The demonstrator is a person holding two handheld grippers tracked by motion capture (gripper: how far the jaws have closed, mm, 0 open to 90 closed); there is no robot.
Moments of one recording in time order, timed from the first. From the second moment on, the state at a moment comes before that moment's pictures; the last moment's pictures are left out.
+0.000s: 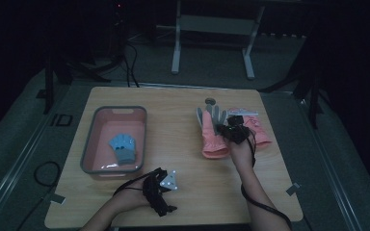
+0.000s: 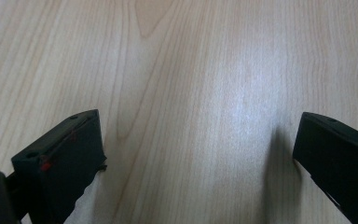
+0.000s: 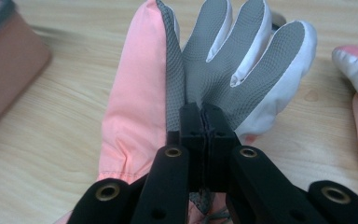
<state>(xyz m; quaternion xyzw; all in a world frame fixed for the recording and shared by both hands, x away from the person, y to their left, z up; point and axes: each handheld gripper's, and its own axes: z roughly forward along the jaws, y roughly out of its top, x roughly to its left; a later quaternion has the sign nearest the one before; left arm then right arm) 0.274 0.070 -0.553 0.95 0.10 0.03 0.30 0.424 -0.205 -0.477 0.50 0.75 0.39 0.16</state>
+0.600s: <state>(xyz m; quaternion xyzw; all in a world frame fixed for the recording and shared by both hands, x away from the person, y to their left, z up) 0.274 0.069 -0.552 0.95 0.09 0.04 0.29 0.343 -0.185 -0.482 0.52 0.74 0.40 0.14</state>
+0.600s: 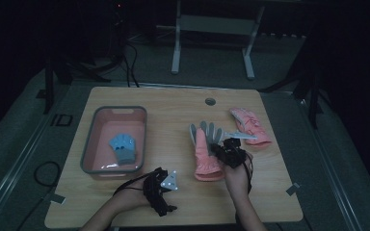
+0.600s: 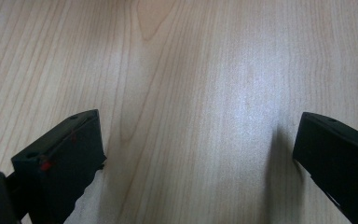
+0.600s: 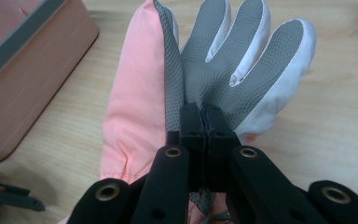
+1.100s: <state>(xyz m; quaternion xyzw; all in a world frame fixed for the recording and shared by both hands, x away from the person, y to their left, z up) 0.273 0.069 -0.554 0.95 0.09 0.04 0.29 0.353 -0.171 -0.525 0.52 0.76 0.36 0.14</state>
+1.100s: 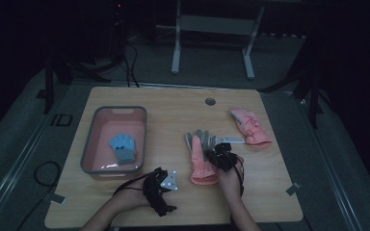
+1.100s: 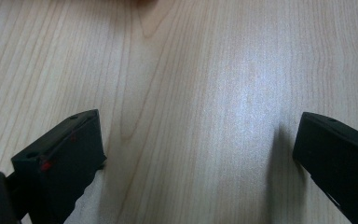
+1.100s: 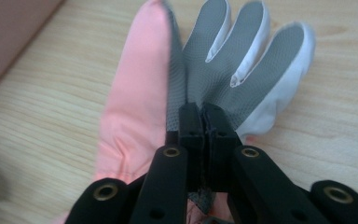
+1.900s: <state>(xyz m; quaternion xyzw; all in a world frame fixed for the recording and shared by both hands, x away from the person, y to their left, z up) 0.274 0.070 -0.554 0.95 0.10 0.04 0.29 0.372 -0.267 -0.490 0.47 0.78 0.37 0.19</state>
